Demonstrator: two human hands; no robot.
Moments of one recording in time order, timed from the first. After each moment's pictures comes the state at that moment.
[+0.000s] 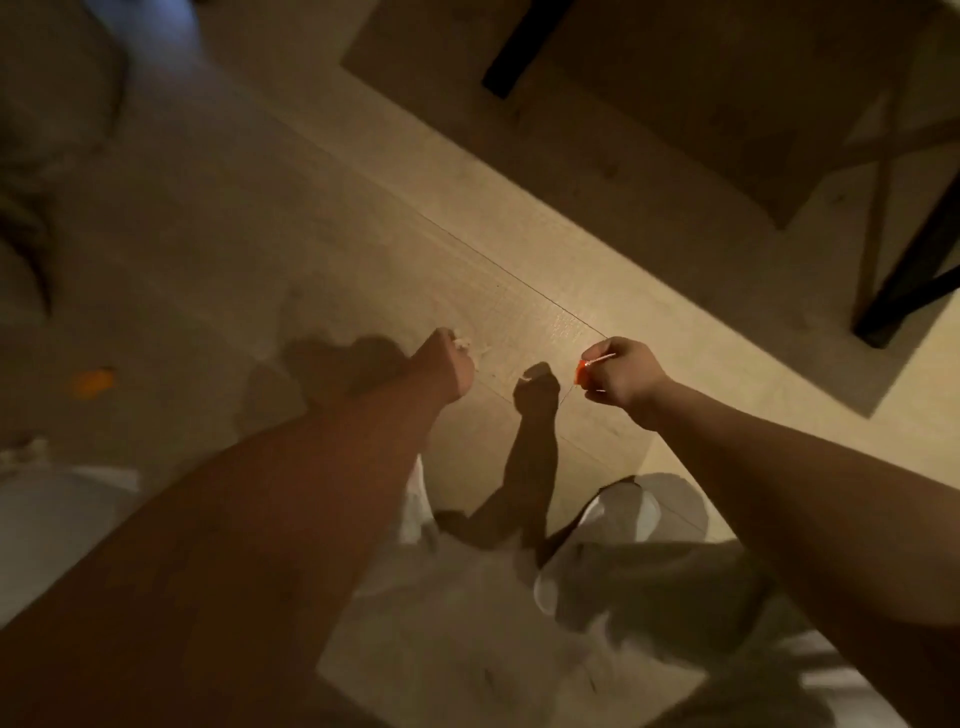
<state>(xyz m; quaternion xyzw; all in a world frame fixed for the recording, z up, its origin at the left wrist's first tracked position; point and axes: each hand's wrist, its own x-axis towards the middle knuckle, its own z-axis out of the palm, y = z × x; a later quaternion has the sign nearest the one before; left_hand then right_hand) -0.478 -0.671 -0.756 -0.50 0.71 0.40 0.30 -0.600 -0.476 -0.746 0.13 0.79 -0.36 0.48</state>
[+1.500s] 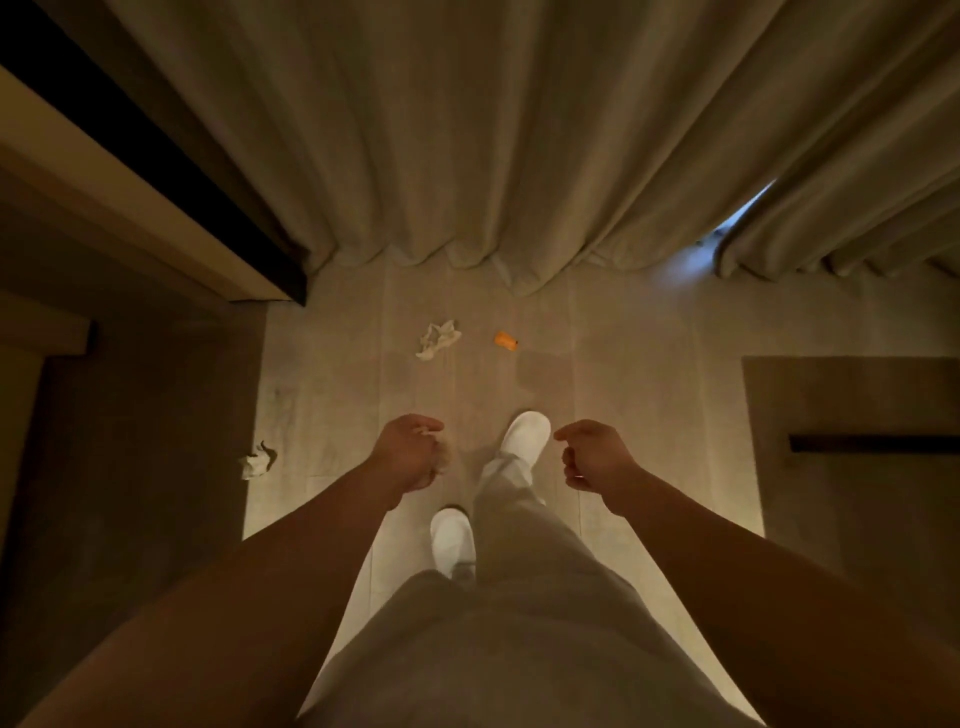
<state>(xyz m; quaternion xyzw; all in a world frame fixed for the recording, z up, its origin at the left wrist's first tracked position) 0.094 -0.844 -0.284 -0.74 0.20 0.62 -0.17 -0.142 -0.847 -0.285 -0.20 0.76 -0.12 0.60</state>
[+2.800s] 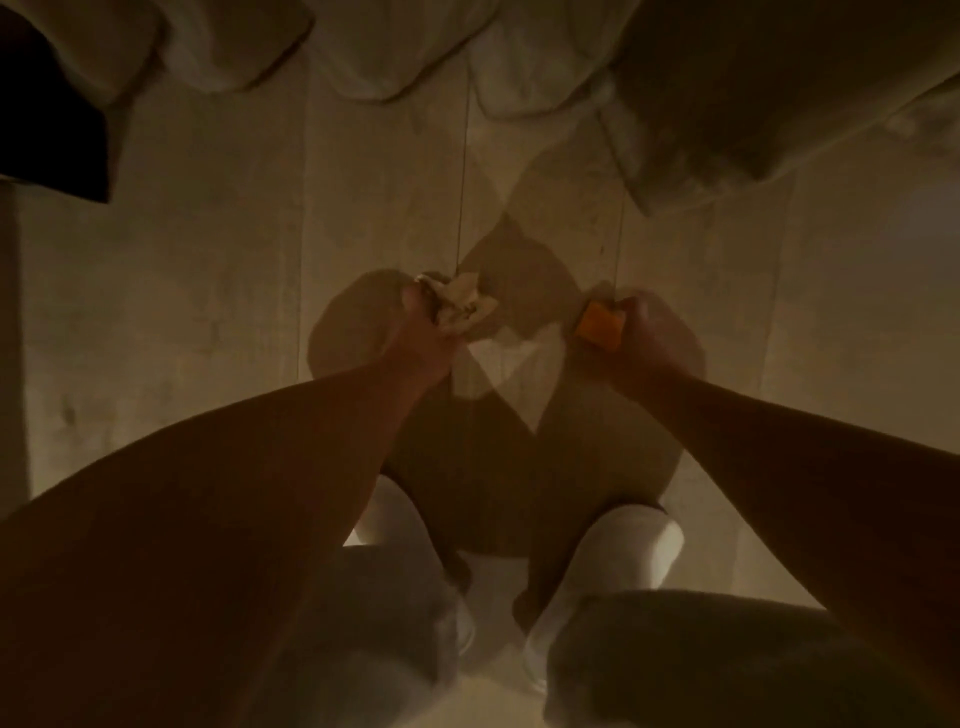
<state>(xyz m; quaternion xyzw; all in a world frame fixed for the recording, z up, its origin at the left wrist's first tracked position) 0.134 -1.143 -0.930 -0.75 0.43 0.50 -0.04 -0.127 -1.159 -0.925 -0.56 0.73 0.13 0.38</state>
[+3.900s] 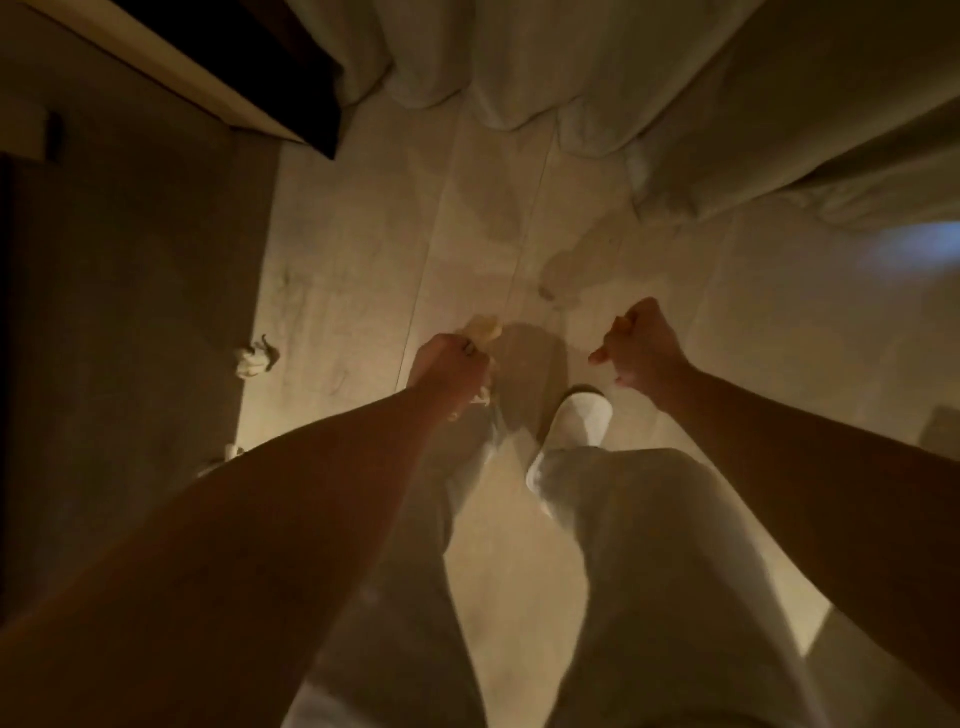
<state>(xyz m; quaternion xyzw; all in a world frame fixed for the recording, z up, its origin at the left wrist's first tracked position) 0.133 -1.025 -0.544 -0.82 0.23 0.52 0.02 -0.075 -1.103 -0.564 -0.41 0.72 0.06 0.56</state>
